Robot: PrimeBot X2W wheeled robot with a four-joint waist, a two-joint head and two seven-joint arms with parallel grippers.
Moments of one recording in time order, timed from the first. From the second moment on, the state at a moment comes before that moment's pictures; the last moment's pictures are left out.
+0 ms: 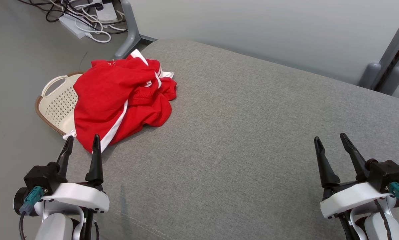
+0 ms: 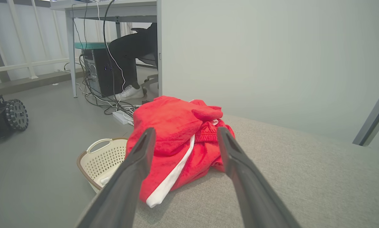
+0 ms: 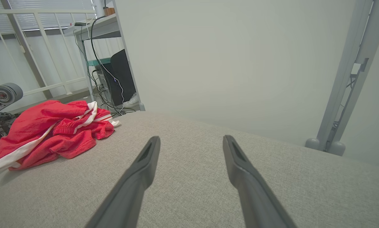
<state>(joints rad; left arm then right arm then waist) -0.21 0.11 0.00 0.40 -0.27 -0.07 -0.26 -0.16 -0.11 0.07 0.25 0.21 0.13 -0.20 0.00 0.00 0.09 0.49</state>
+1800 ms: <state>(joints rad) -0.84 0.31 -0.02 1.19 -0.32 -0.09 -0.10 -0.30 -0.21 0.10 0.12 0.21 0.13 -0.10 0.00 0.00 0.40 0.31</state>
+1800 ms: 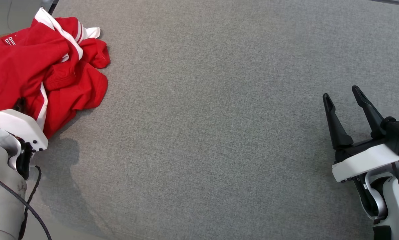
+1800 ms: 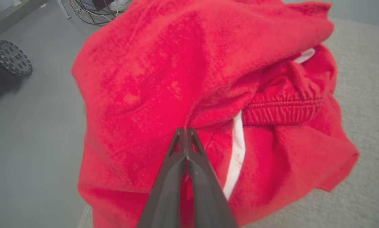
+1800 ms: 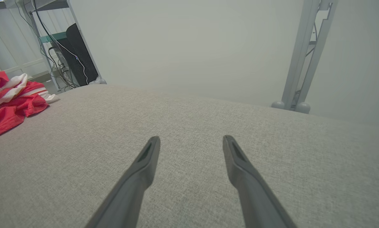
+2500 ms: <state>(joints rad) -0.67 0.34 0.06 0.80 -0.35 -0.07 -0.26 -0.24 -0.14 0.07 0.18 0.21 0.13 -0.17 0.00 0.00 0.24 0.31</state>
